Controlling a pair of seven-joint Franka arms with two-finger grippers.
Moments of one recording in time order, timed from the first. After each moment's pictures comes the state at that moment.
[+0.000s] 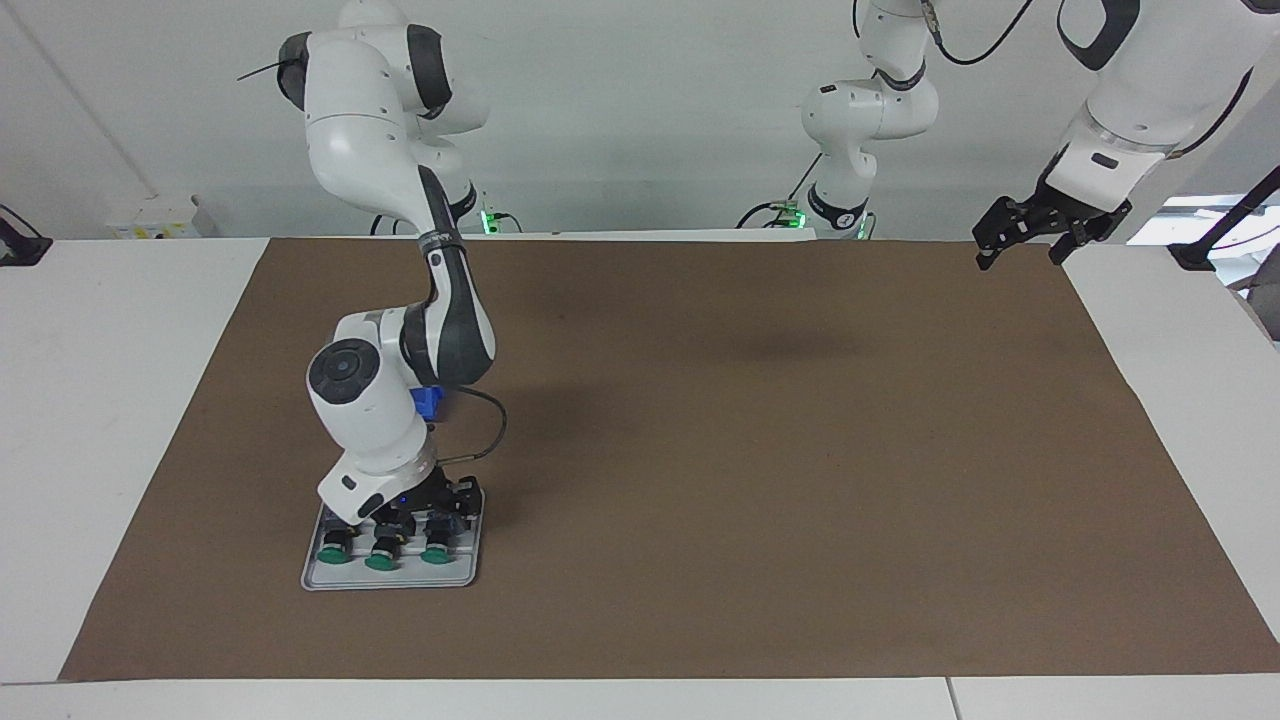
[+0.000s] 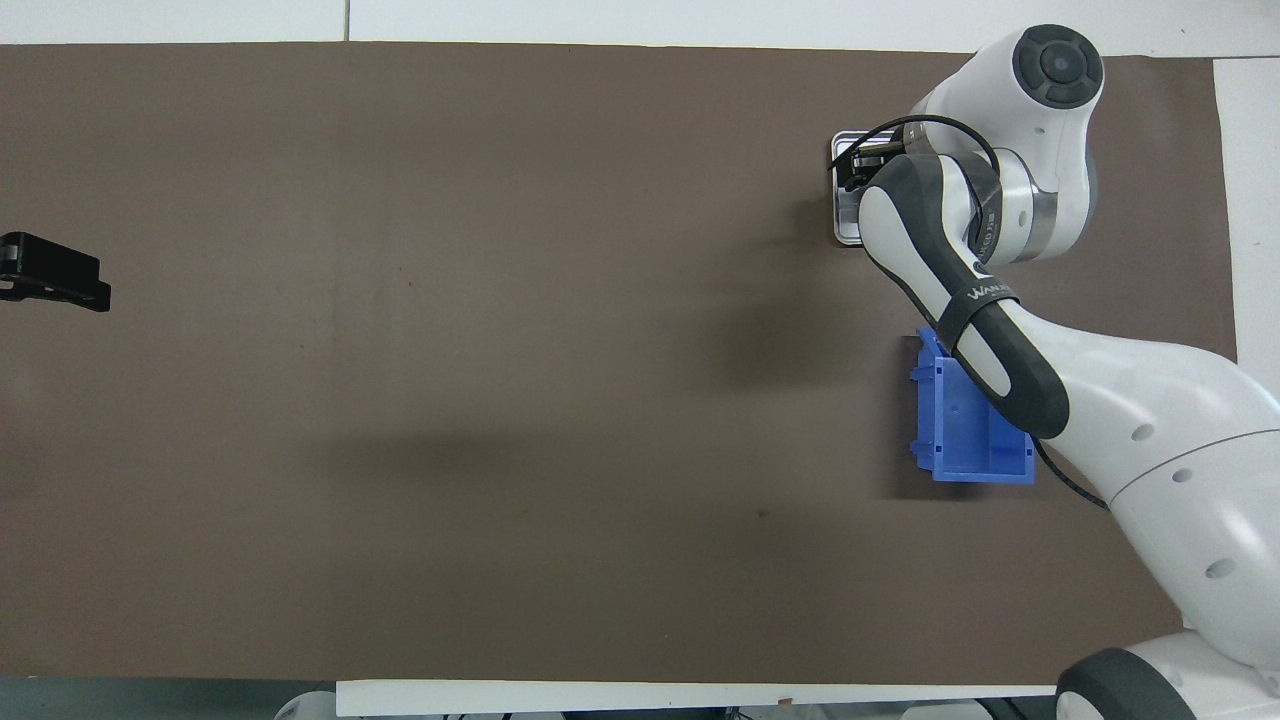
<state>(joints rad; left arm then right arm) -0.01 -0.05 -0.09 -1.60 0.02 1.48 -0.05 0.14 0.62 -0.01 -1.51 0.04 2.24 0.01</state>
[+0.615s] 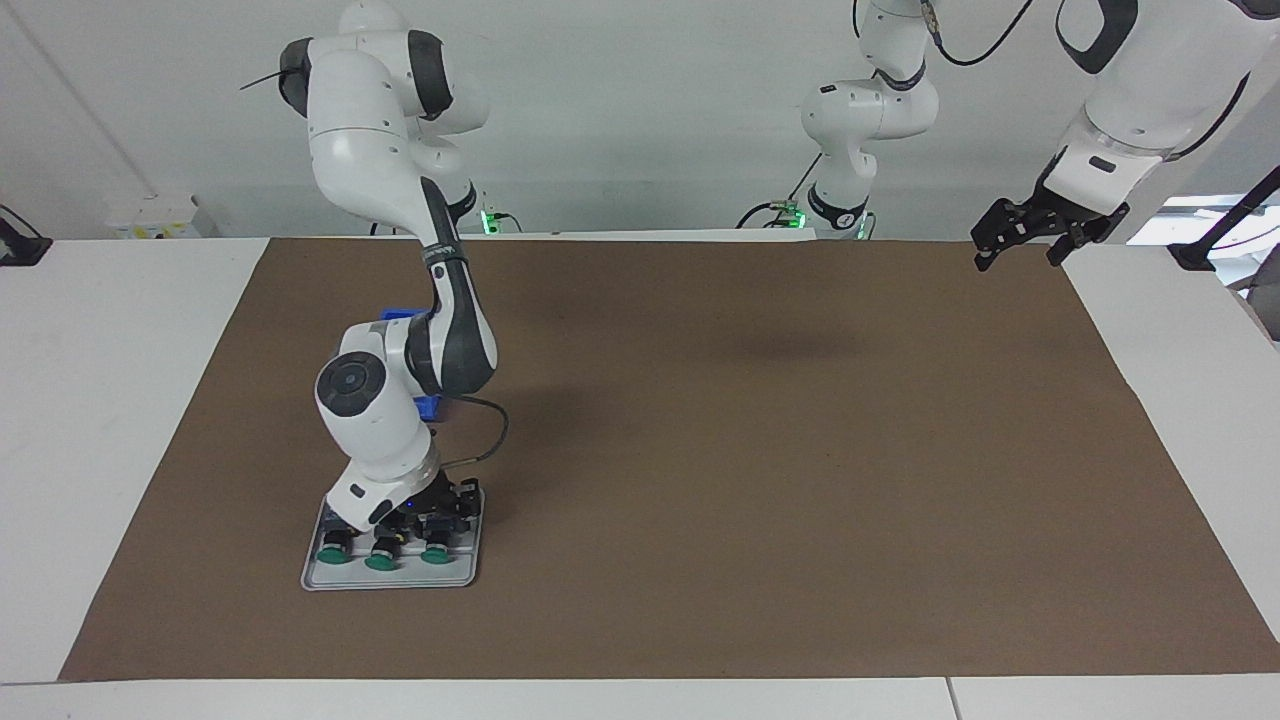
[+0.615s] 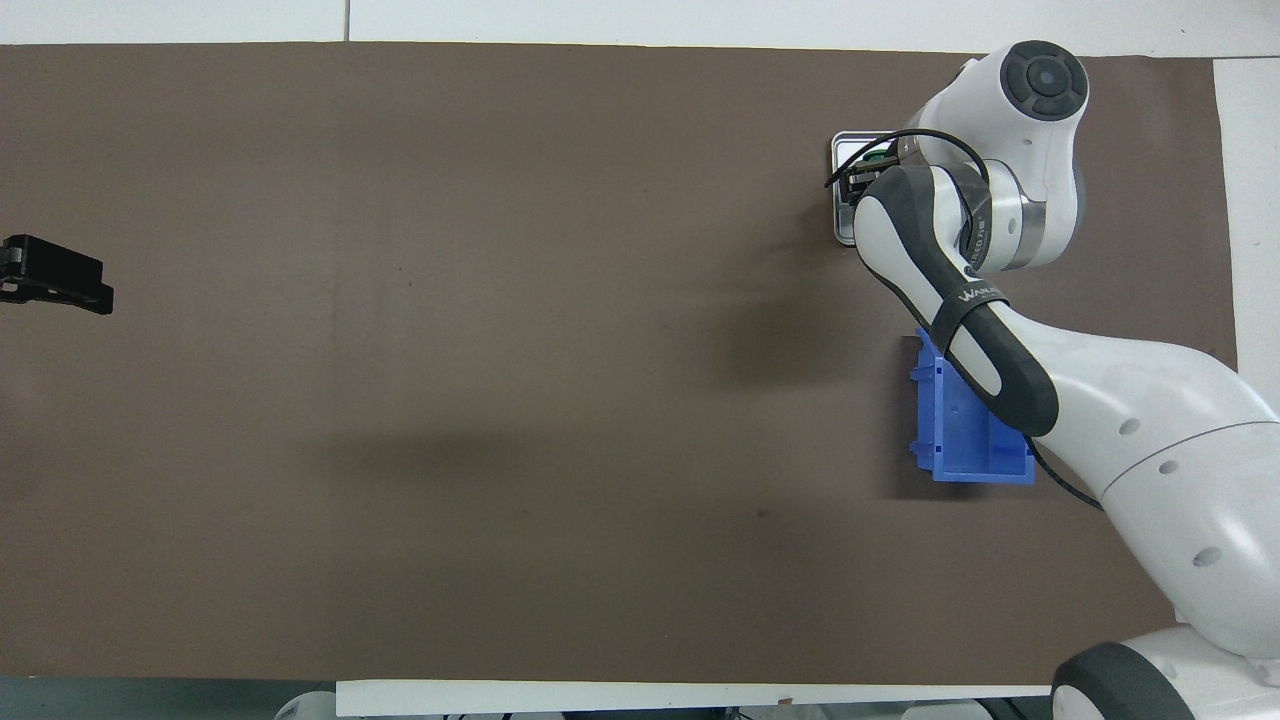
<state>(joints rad) -0.01 -0.05 -0.09 -1.60 0.02 1.48 -0.05 0.14 0.63 -0.01 -1.53 0.04 2.25 -0.03</state>
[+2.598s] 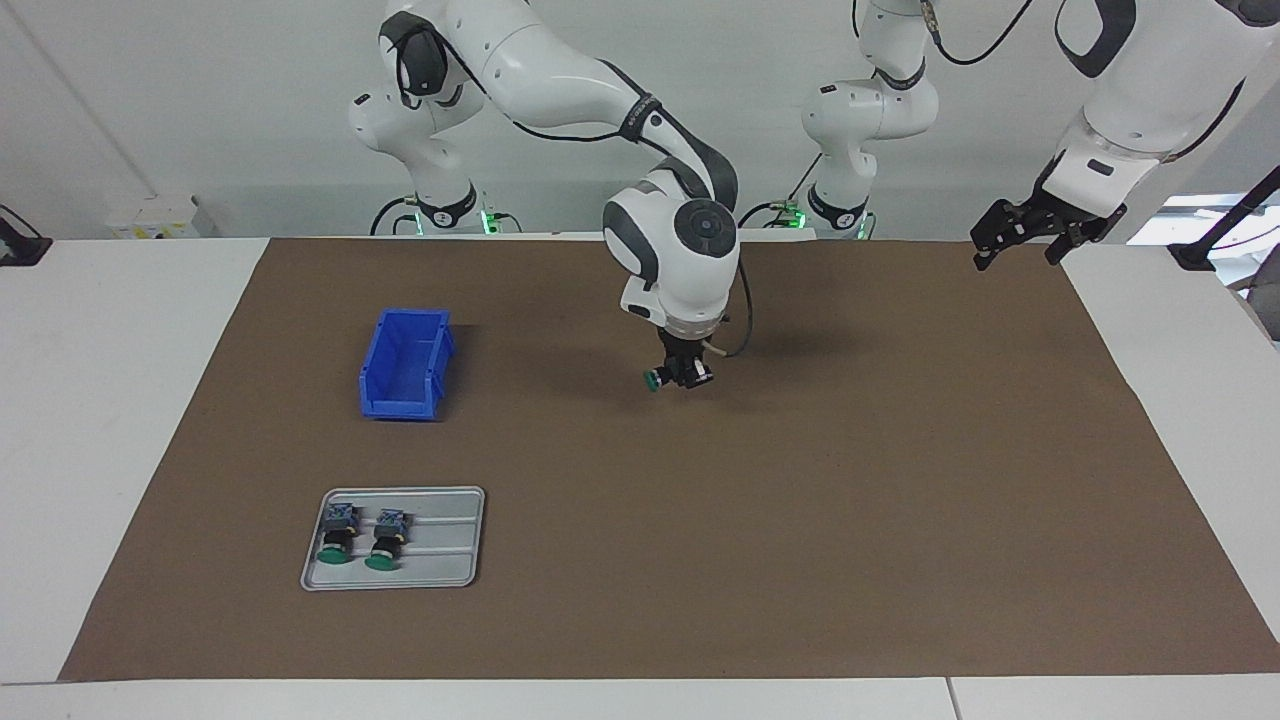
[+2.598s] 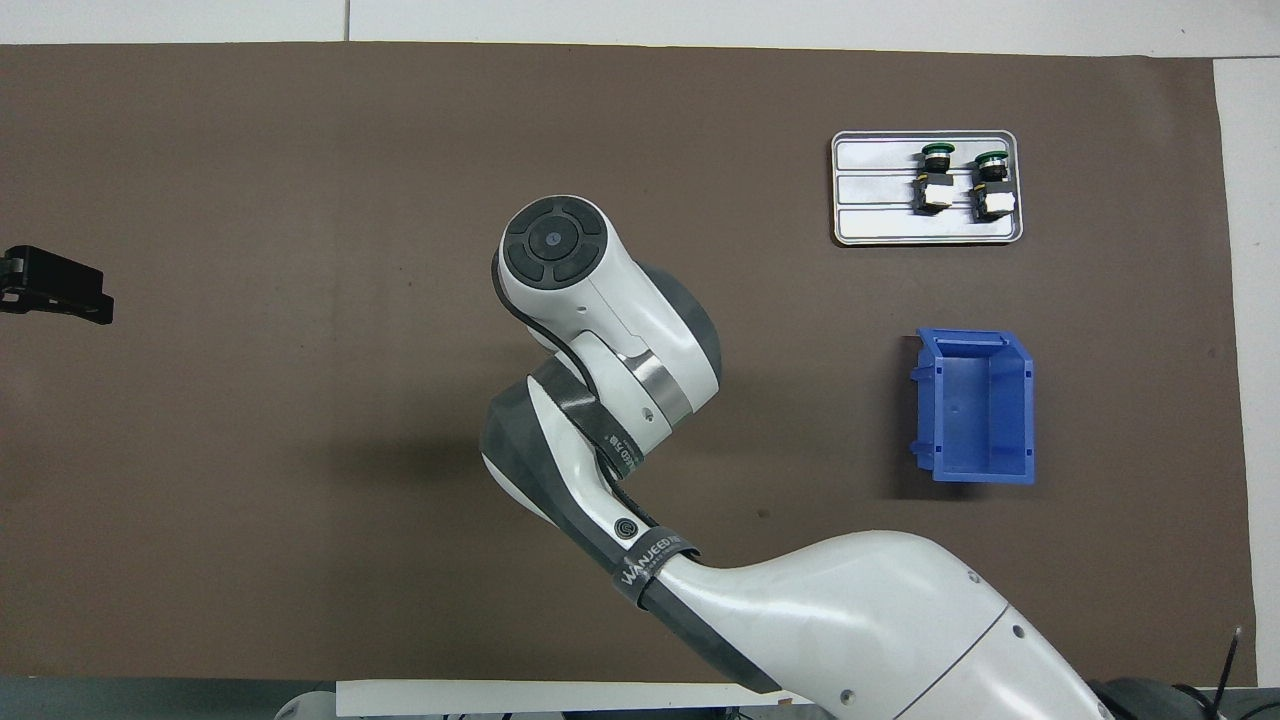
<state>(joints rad) -0.01 -0.06 -0.08 -1.63 0.02 1.48 -0.05 0.65 0.56 0.05 -1.44 0.05 1.89 2.00</state>
